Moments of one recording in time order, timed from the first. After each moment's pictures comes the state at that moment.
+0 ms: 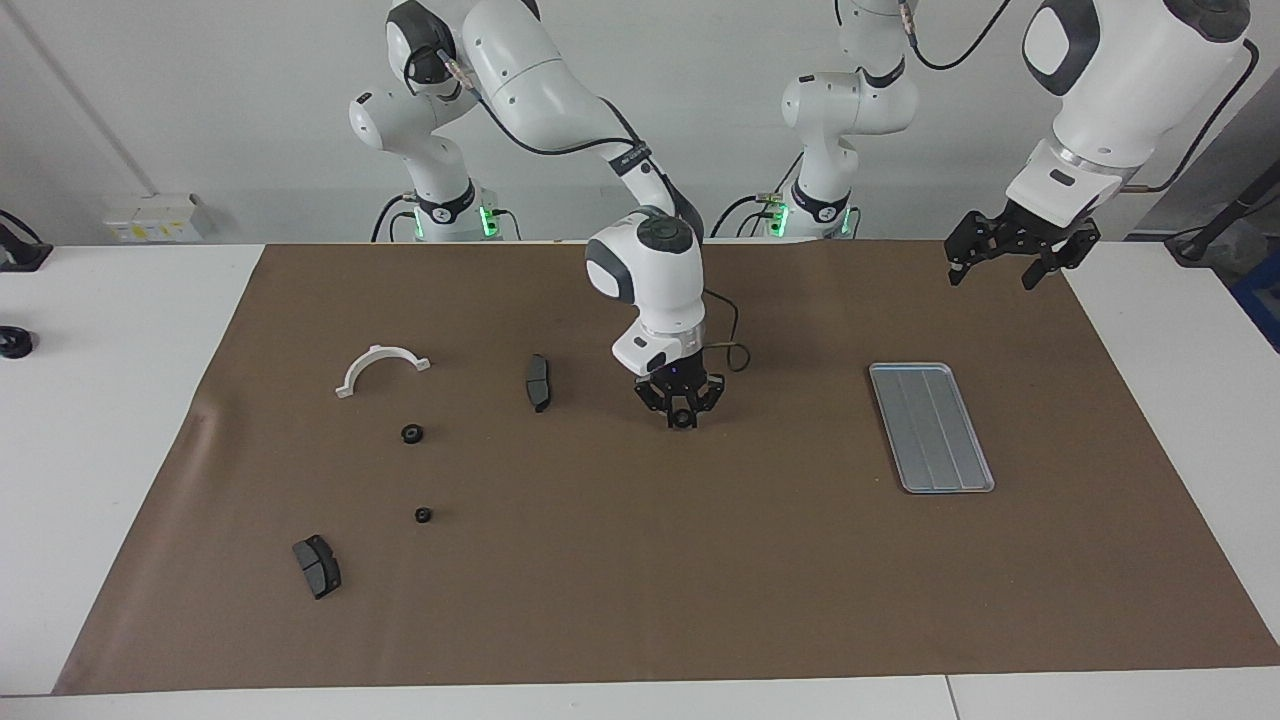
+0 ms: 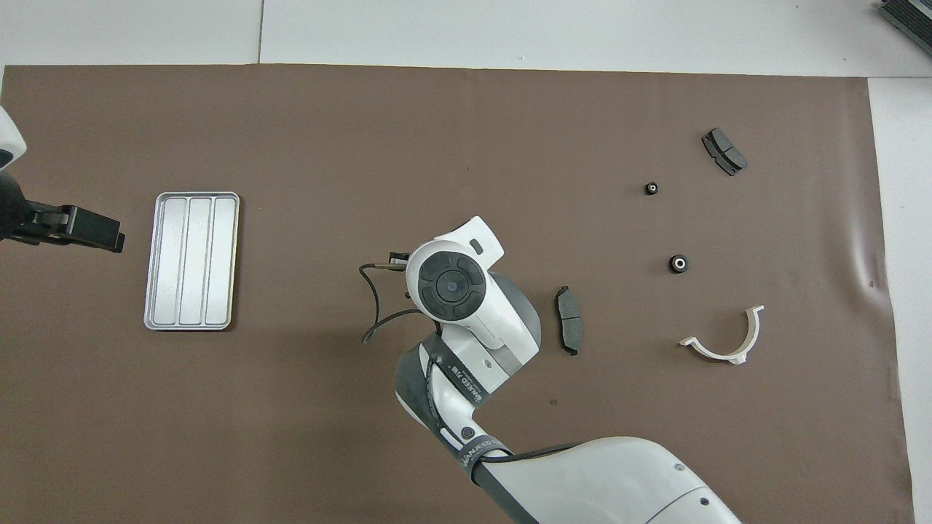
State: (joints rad) left arm -0.11 0.00 0.06 -1.61 -0.01 1.57 0.11; right arm 0.75 0.55 -0.09 -1.70 -0.03 2.49 0.85
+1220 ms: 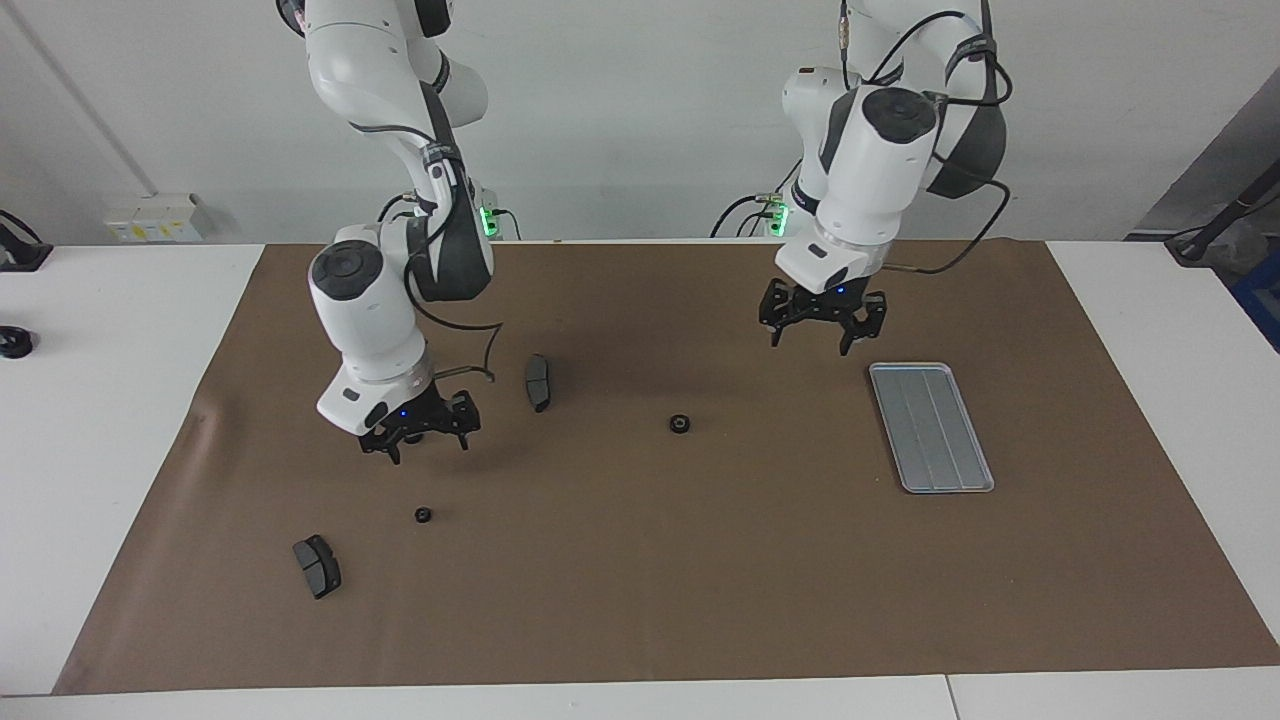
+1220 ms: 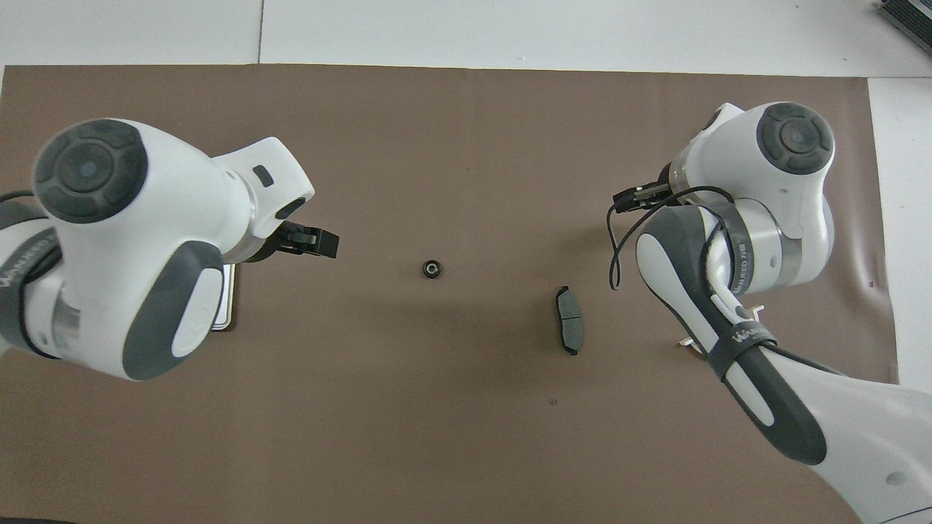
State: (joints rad) left arm -0.46 0.08 0.03 -1.85 -0.01 2.04 -0.20; right arm 0.21 0.32 -0.13 -1.84 0.06 2.22 -0.22
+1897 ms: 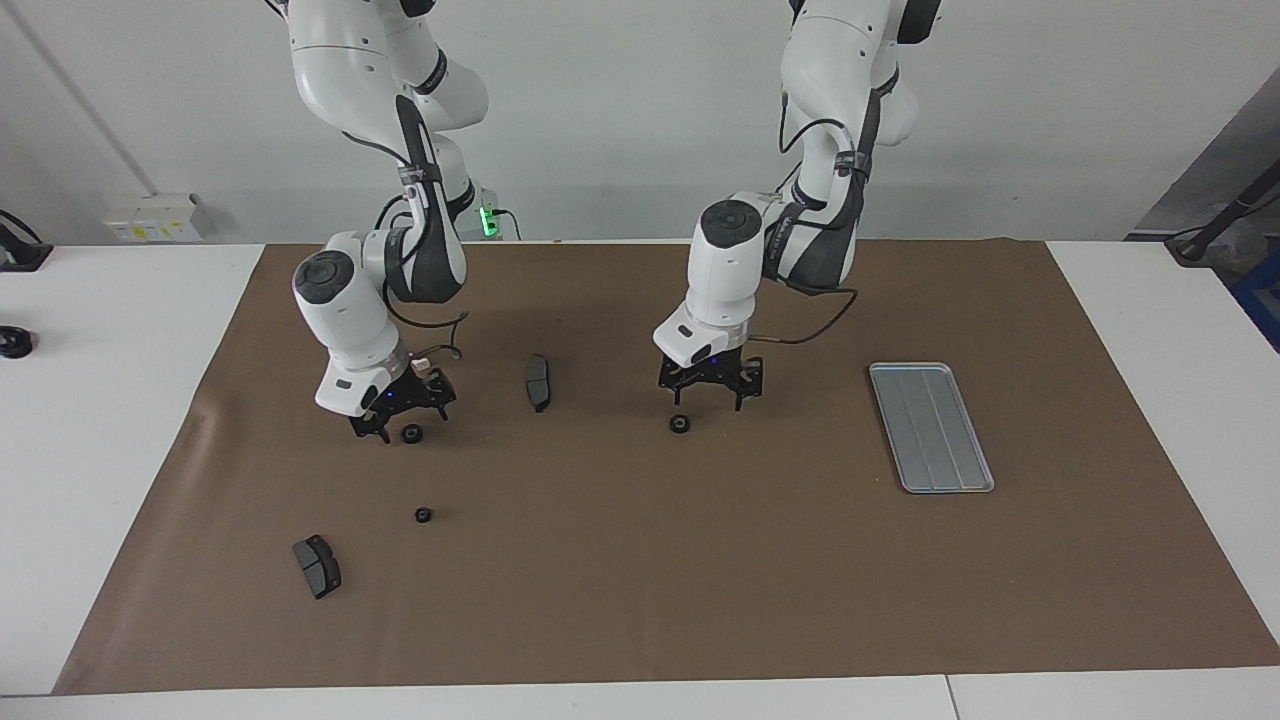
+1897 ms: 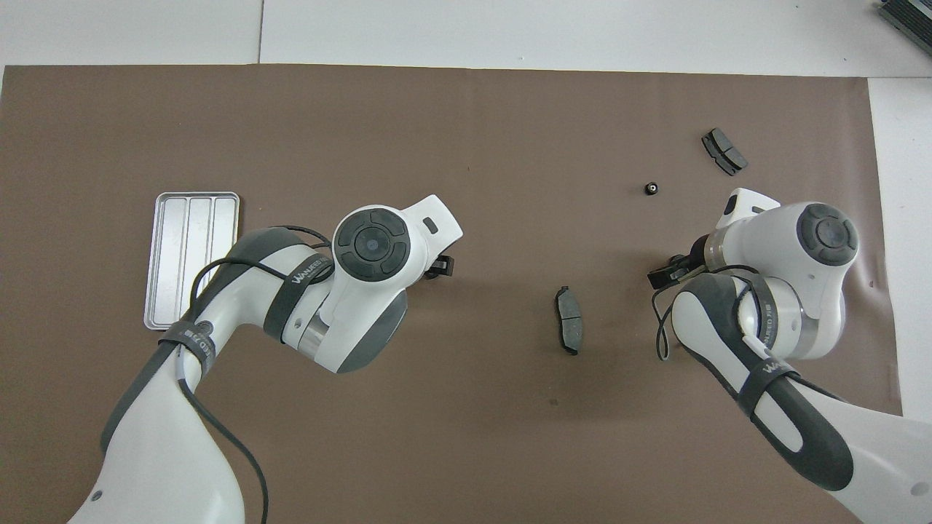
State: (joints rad) left arm -0.63 0.36 0.03 -1.85 0.07 2.30 -0.42; right arm 0.16 0.23 -0.12 -2.18 0.10 2.45 -0.46
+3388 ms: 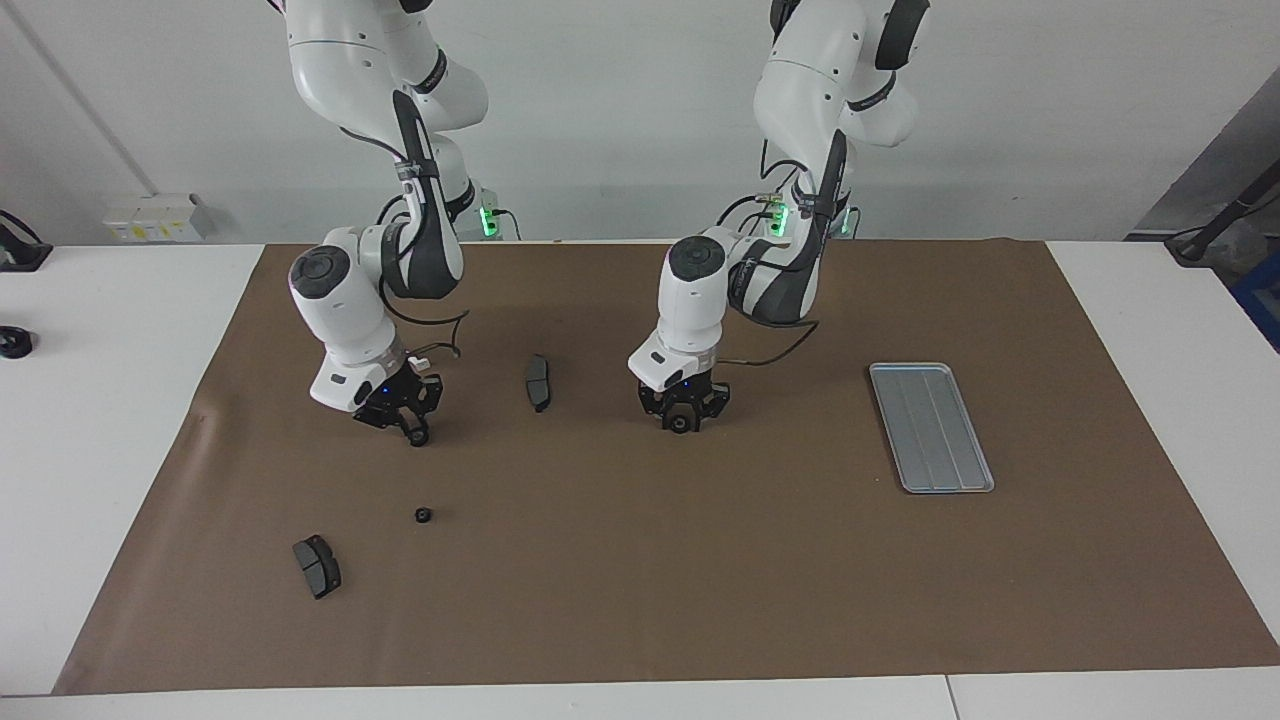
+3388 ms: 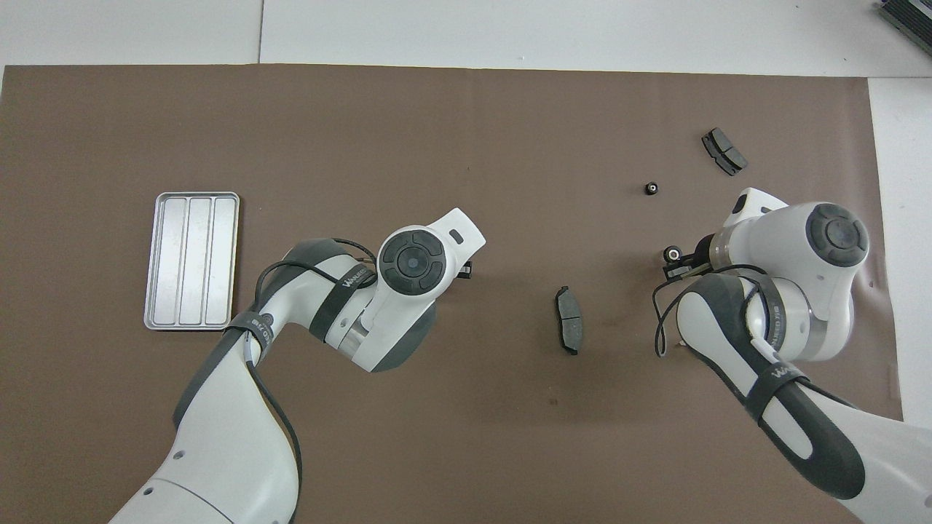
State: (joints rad) left arm -0.67 0.44 0.04 -1.86 0.08 2.41 -0.56; right arm 0.16 0.20 -0.12 -2.16 0.10 2.43 -0.34
